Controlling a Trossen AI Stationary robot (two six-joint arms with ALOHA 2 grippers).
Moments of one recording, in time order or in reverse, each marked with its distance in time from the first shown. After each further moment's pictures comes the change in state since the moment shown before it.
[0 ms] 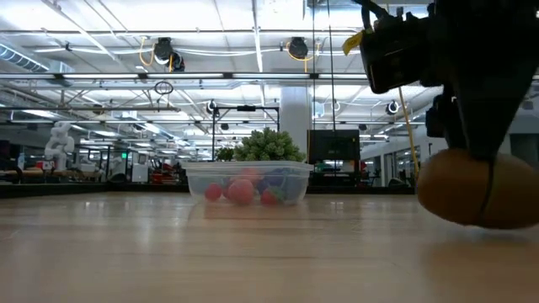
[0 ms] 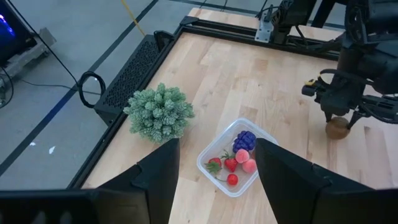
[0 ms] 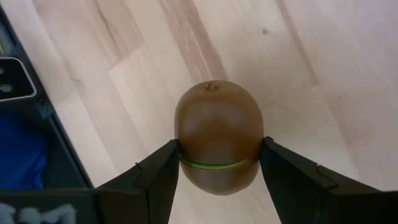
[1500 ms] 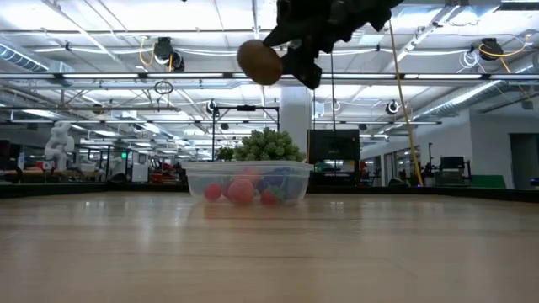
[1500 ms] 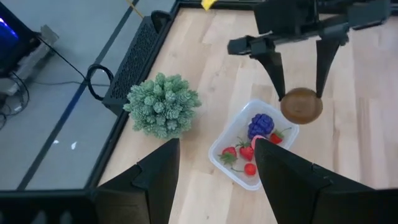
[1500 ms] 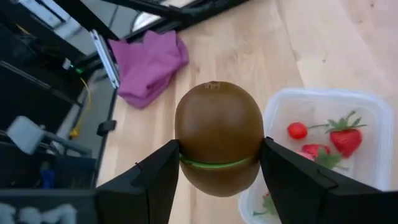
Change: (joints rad) left arm 0.003 0.132 0.000 0.018 -0.019 0.109; right arm -0.554 -0.135 0.138 0.272 -0.219 -0.655
